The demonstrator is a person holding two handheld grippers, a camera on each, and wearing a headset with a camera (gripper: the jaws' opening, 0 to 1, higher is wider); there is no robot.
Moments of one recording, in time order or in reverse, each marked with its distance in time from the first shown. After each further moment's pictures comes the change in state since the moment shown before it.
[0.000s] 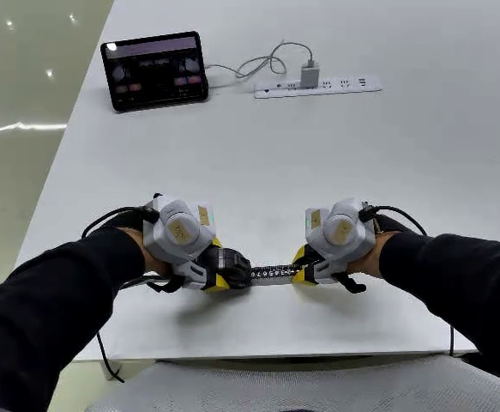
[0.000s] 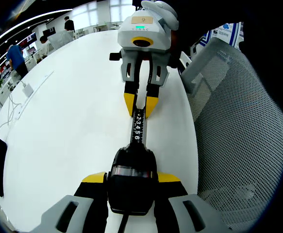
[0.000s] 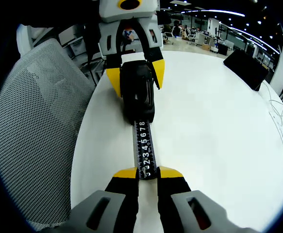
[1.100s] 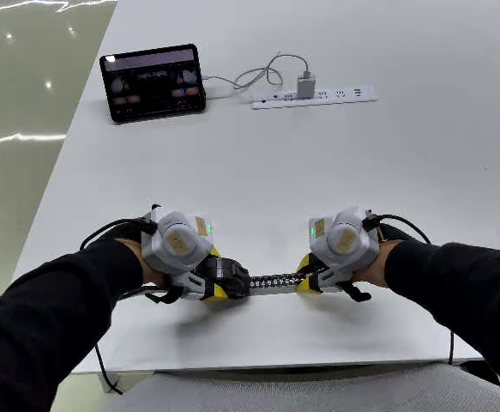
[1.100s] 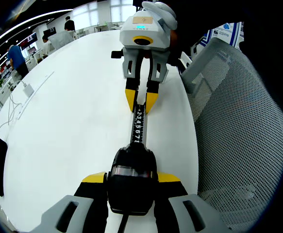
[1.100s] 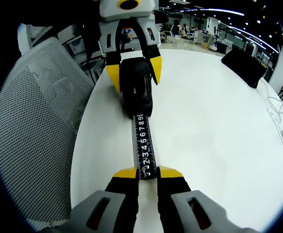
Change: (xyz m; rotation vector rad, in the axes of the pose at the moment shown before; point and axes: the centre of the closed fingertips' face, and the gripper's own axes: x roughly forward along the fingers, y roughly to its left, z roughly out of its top) left arm 0.001 -0.001 0.001 -0.001 -0.002 0.004; right arm -0.008 -0.002 -0.011 0.011 0.014 -0.008
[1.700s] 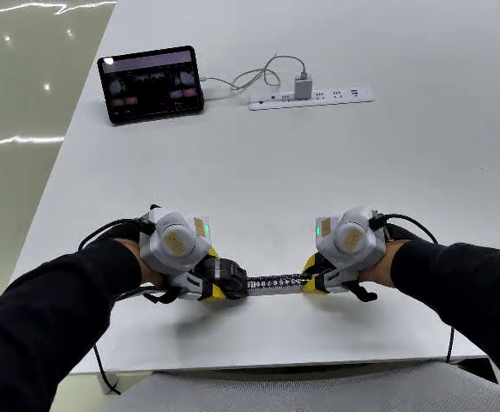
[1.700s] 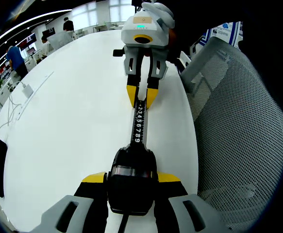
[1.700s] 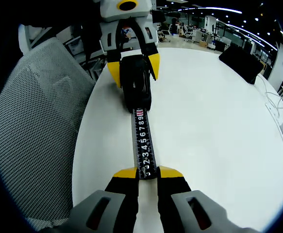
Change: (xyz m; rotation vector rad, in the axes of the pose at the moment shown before) left arm 0.000 -0.001 0.000 0.006 0.000 -0.004; right arm -0.006 0.000 -0.011 0.020 0.007 -0.002
